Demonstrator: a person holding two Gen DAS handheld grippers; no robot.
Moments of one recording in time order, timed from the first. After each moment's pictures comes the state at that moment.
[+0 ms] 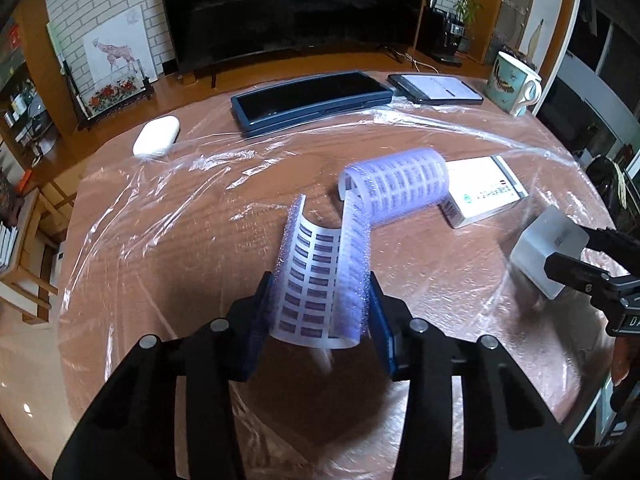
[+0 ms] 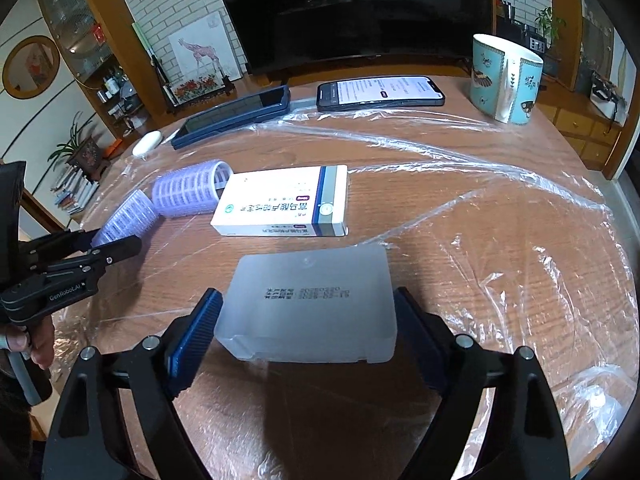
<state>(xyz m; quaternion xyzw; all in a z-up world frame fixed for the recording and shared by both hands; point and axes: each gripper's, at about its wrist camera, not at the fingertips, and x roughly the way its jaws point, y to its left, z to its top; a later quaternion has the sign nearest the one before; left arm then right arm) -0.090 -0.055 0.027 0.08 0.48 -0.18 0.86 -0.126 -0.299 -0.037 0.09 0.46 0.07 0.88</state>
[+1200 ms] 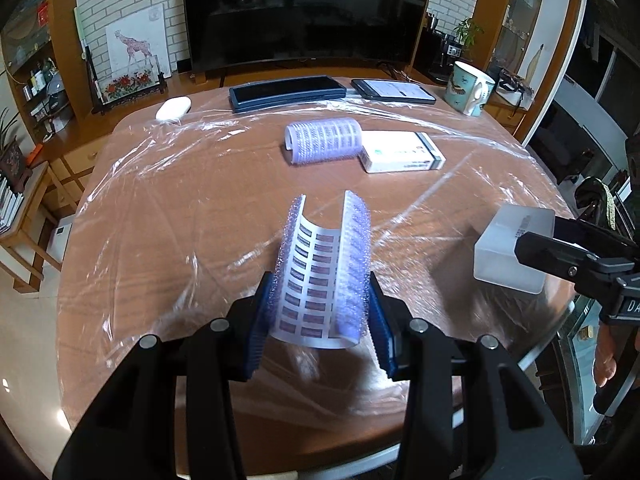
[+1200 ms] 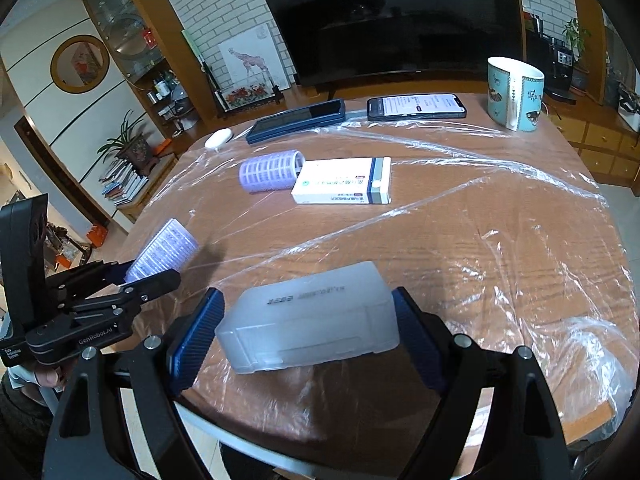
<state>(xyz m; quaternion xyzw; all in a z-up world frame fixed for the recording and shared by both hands) -0.198 -0.064 0.051 0.04 0.46 -0.17 0.87 -0.204 -0.295 -0.002 0.10 0.43 0.15 0.88</state>
